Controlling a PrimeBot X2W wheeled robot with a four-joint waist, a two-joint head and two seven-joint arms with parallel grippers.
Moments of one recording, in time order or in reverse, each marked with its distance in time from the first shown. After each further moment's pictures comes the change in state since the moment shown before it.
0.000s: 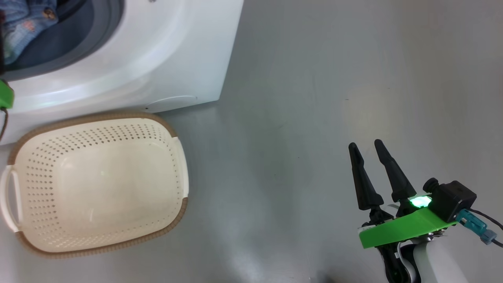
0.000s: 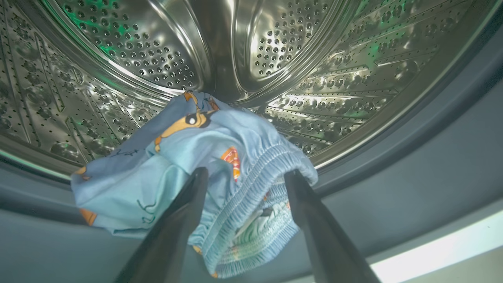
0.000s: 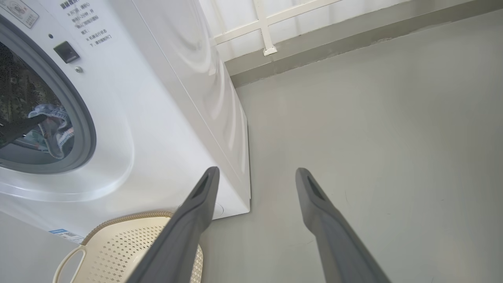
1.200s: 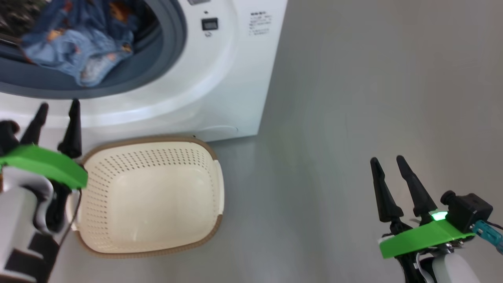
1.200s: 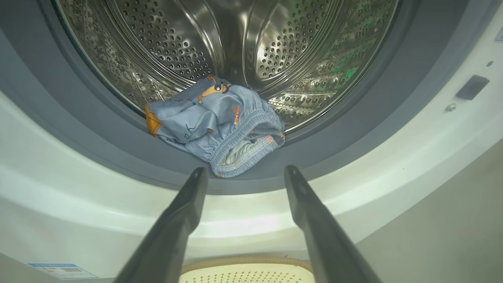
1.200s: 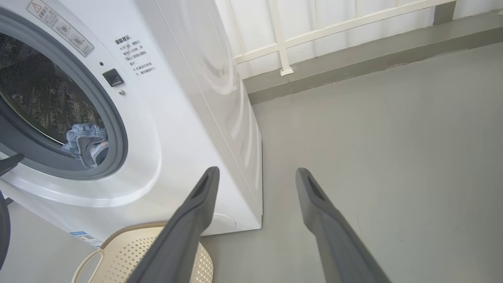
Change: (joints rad) left arm 0.458 -0.133 0.314 -0.282 0.175 0.000 0.000; right arm 0.046 -0.046 -0.059 0.038 -0.011 0.000 0.000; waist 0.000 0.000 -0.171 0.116
